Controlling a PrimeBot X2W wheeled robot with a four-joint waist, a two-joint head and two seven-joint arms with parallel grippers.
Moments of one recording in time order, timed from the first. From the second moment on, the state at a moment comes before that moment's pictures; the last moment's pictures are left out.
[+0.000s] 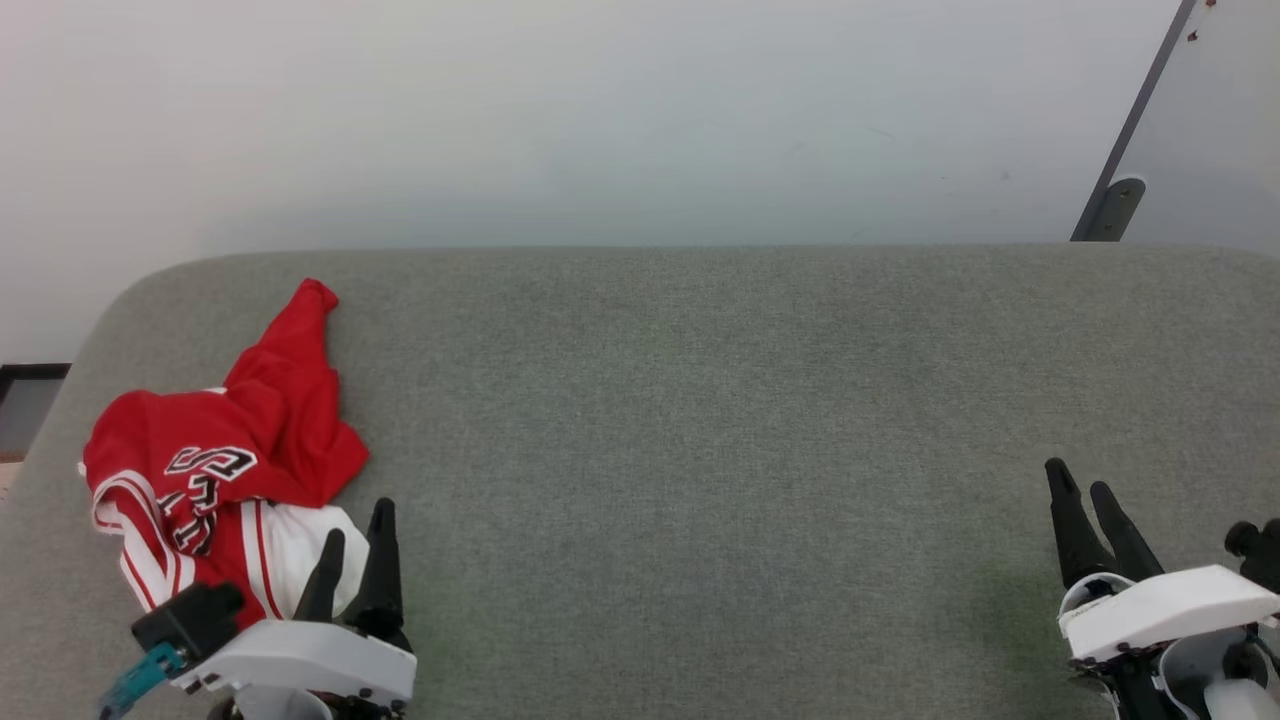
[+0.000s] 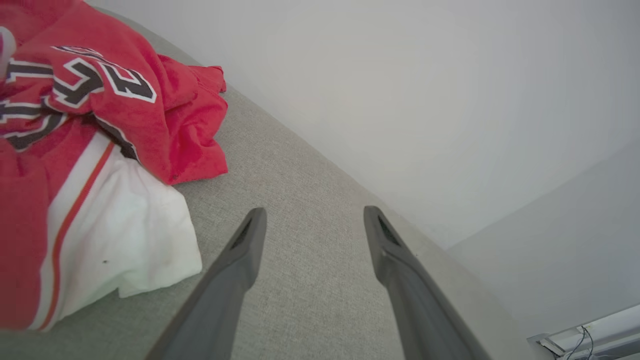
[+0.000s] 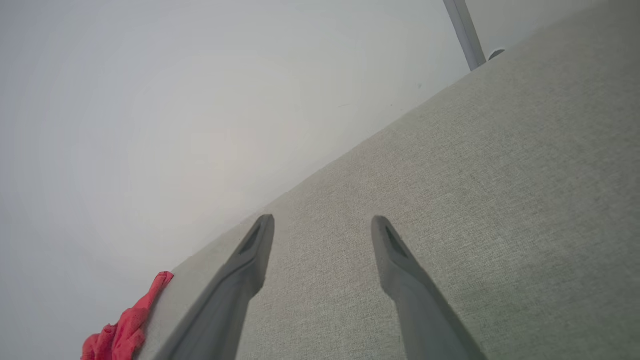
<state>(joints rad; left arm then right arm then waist) -0.08 0.10 0.03 0.24 -0.78 -0.04 -0.07 -0.18 -0.17 0.03 0.36 0.85 0.13 -0.07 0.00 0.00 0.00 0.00</state>
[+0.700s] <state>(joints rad) -0.08 0.14 -0.04 0.22 -0.53 0.03 -0.14 -0.23 -0.18 0.05 0.40 0.54 0.13 -0.14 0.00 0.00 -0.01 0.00</state>
